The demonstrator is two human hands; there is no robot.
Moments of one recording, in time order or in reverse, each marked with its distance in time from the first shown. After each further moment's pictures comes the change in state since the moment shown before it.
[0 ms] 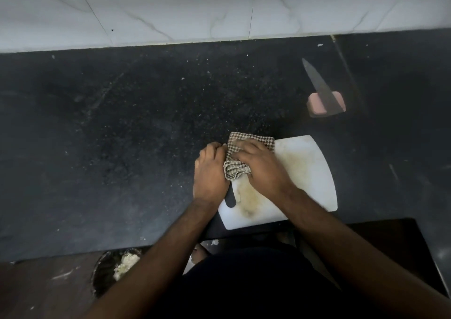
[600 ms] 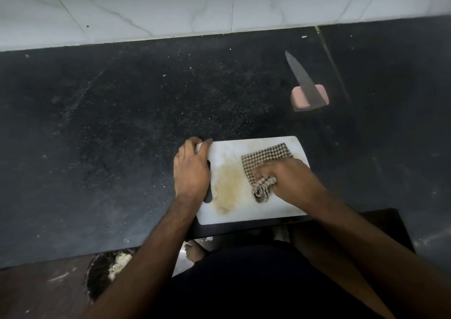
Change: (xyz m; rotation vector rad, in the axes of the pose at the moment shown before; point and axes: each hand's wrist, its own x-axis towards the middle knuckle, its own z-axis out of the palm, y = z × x) left_hand 0.007 0.003 0.002 0.261 0.017 -0.067; right_hand -0.064 0.047 -0.055 0.143 -0.158 0.105
